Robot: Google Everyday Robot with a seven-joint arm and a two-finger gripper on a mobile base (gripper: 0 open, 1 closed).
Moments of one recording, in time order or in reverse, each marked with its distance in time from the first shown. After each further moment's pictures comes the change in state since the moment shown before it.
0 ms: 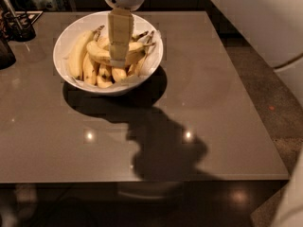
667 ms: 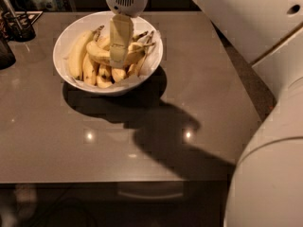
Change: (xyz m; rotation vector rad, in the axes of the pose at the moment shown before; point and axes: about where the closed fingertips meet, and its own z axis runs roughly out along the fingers) arm 0.001 -0.016 0.037 -0.079 -0.005 0.084
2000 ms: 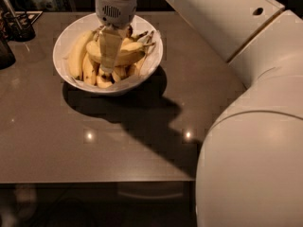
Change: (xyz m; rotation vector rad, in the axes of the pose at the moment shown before) arm -0.023 0.009 0.039 -0.120 -0.012 0.022
